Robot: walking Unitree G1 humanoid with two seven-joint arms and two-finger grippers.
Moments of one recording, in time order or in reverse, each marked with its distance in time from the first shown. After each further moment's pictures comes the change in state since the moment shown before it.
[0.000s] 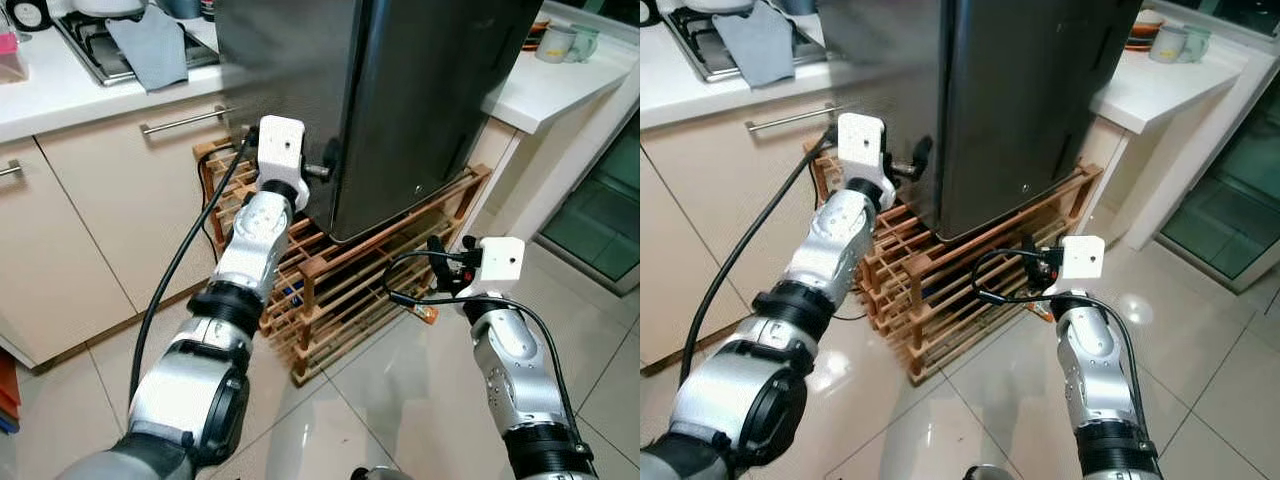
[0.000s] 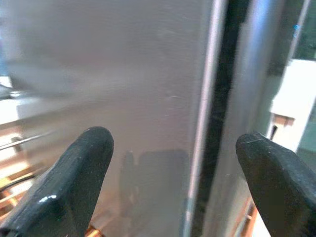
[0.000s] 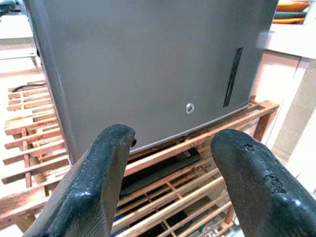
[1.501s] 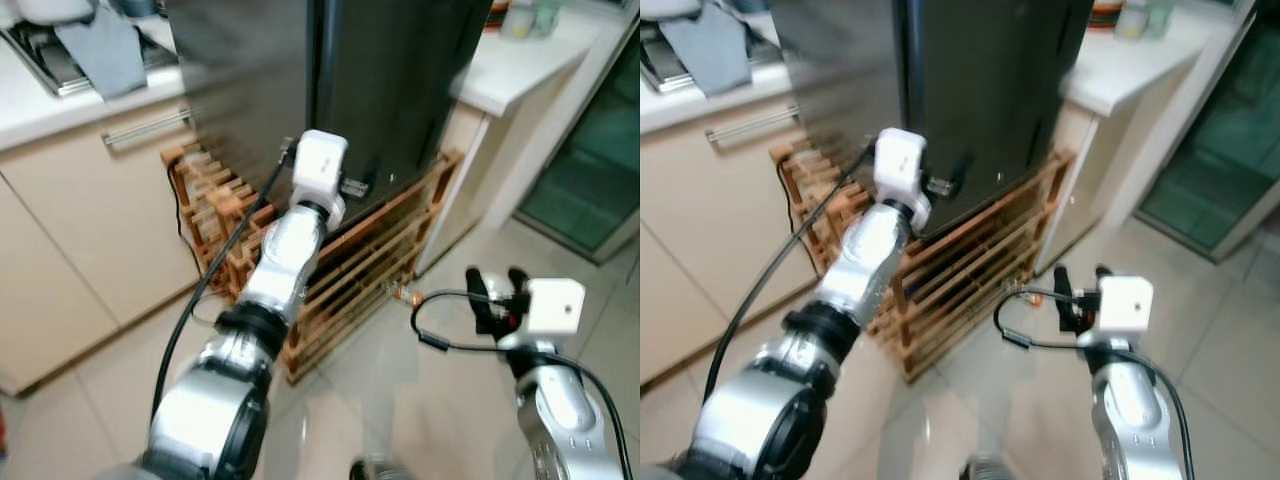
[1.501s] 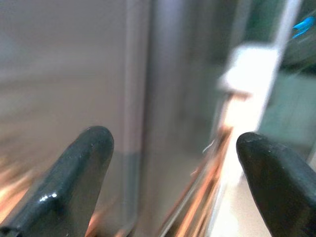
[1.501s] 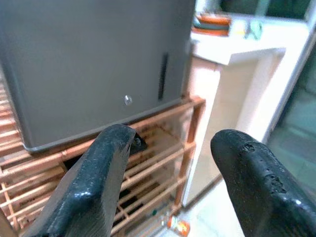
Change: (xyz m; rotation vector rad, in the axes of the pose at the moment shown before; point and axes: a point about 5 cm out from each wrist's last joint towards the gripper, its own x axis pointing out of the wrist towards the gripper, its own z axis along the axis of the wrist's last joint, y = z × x) left arm -0.063 0.003 -0.051 -0.070 -0.018 -0.028; right arm -0.079 -0.010 0.029 -0.085 -0.047 -0.102
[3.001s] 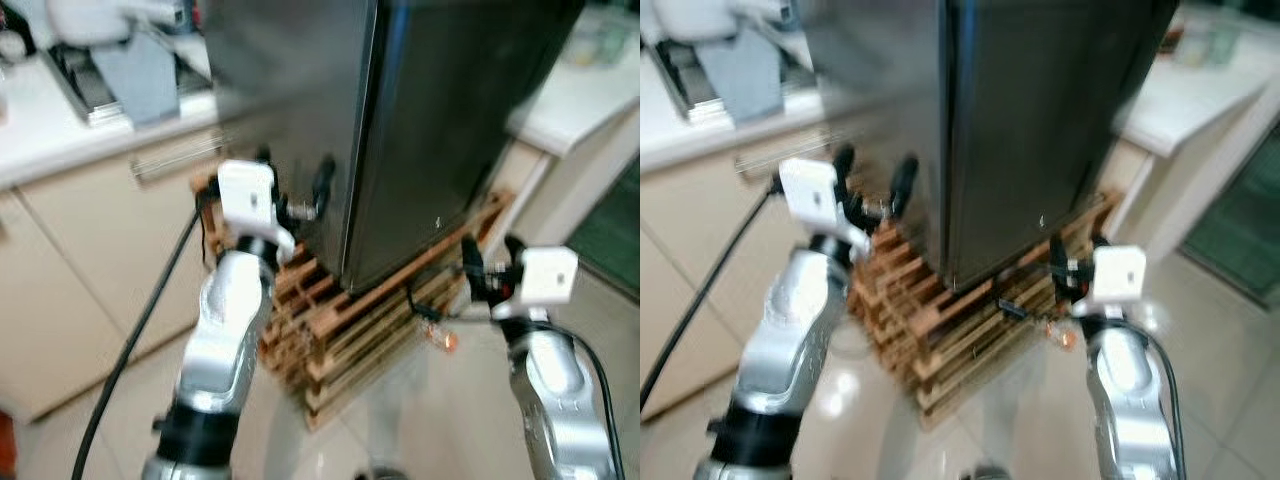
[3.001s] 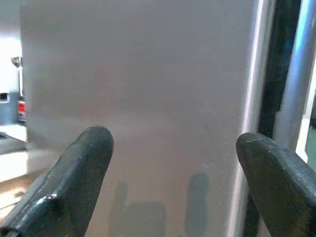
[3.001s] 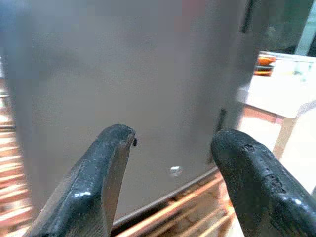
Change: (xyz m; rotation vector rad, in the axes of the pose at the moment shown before) left arm -0.028 -0.004 0.066 0.026 -0.182 0.056; right arm 0.040 0.015 0.000 -0.004 -0.067 0.074
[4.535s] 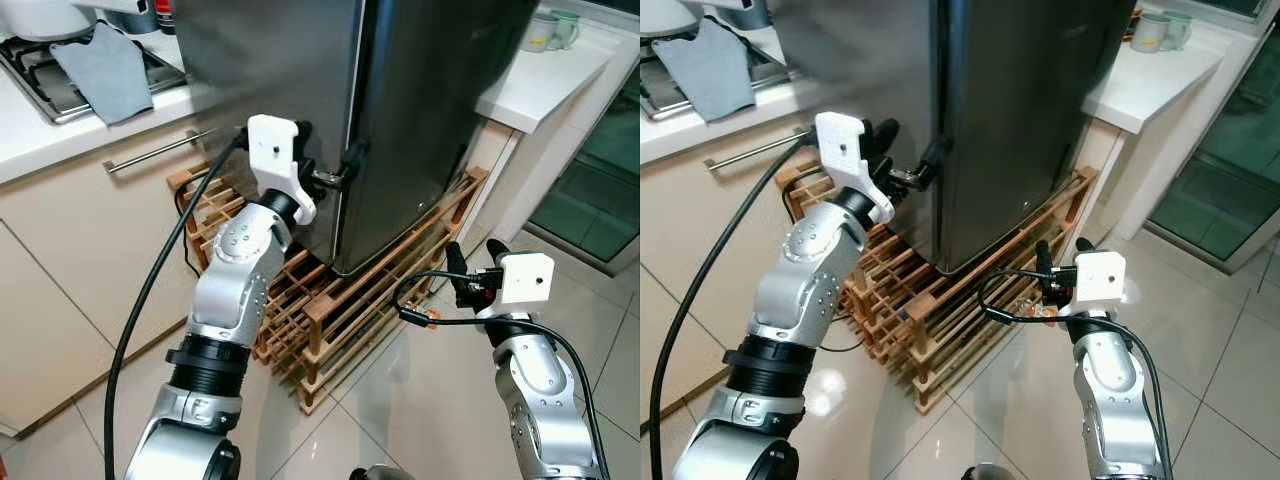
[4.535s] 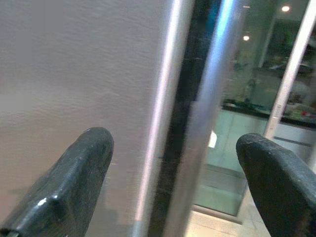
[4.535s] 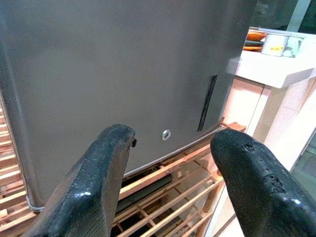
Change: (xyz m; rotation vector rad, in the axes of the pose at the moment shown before) left arm 0.041 -0.029 0.007 -0.191 0.070 -0.273; right arm -0.003 -0.002 -0.014 -0.029 0.047 0.004
